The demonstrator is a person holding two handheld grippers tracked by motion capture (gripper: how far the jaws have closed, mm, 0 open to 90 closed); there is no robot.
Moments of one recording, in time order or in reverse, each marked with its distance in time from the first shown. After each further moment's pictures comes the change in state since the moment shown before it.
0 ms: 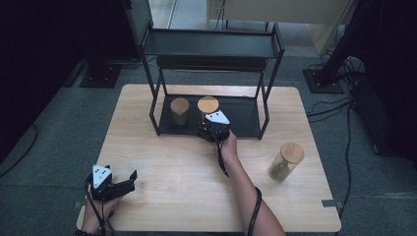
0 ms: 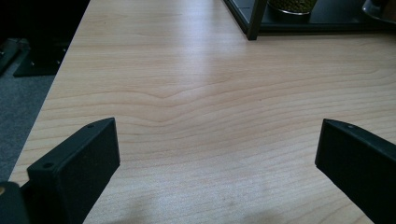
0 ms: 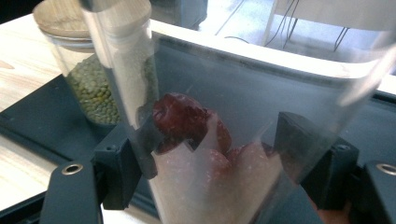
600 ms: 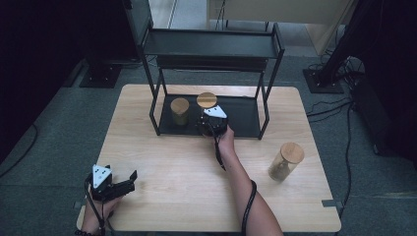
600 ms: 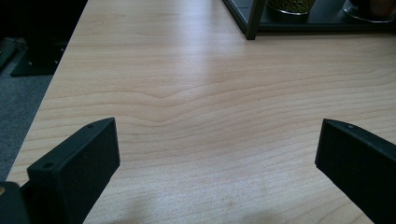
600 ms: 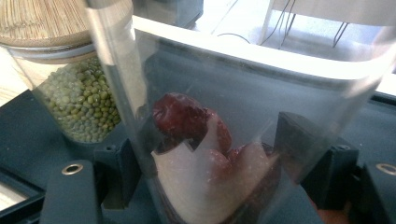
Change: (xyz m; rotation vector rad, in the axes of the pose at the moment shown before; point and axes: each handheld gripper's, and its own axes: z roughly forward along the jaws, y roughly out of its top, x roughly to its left) left arm 0.000 0.000 0.000 0.001 -0.006 -0.001; right arm -0.002 0.006 0.024 0.013 -0.014 0.013
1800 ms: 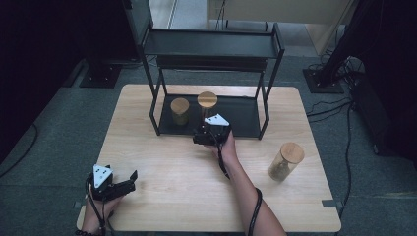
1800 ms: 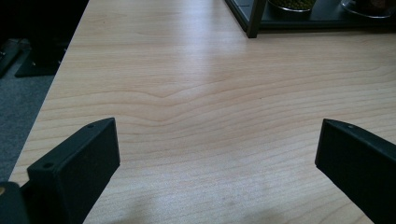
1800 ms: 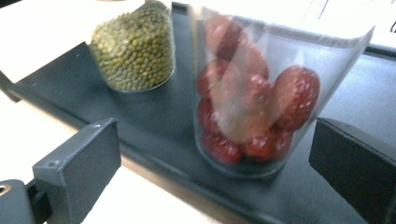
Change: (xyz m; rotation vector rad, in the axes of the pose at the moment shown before) left arm -0.002 0.000 0.000 0.007 0.011 0.012; right arm 0.004 -0.025 -0.018 0.049 0.111 -0.006
